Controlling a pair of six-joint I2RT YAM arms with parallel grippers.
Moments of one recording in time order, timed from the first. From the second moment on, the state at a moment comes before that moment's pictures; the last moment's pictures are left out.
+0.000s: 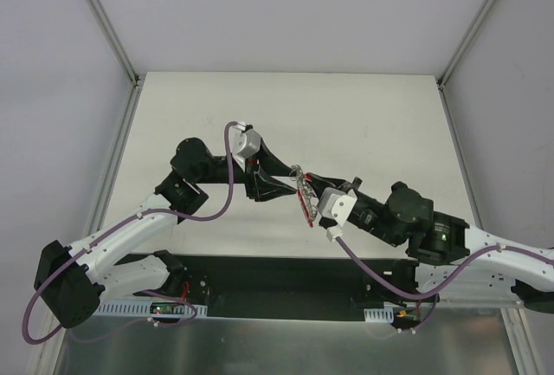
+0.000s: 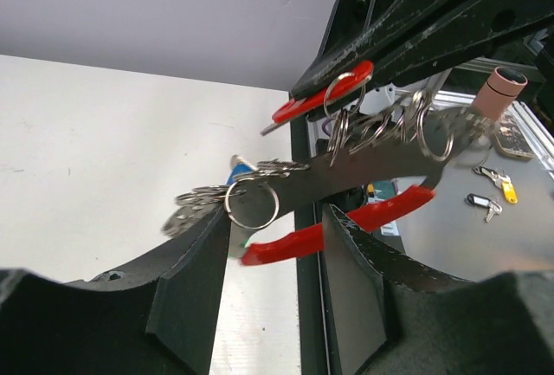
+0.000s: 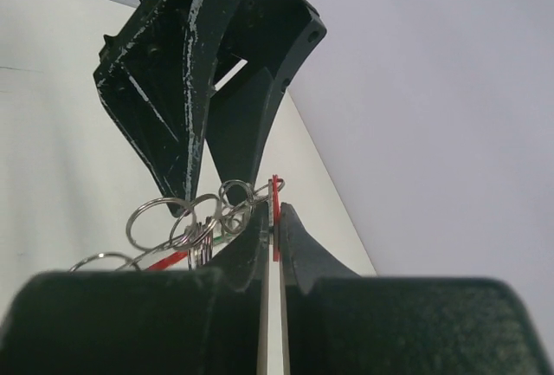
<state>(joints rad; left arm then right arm) -0.70 1.04 0.76 0.42 0.90 -0.30 1.36 0.74 0.92 -0.19 0.33 -0.71</state>
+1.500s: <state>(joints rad) -0.71 1.03 0.75 0.57 0.91 -0.39 1.37 0.68 0.82 -0.07 0.31 -0.60</state>
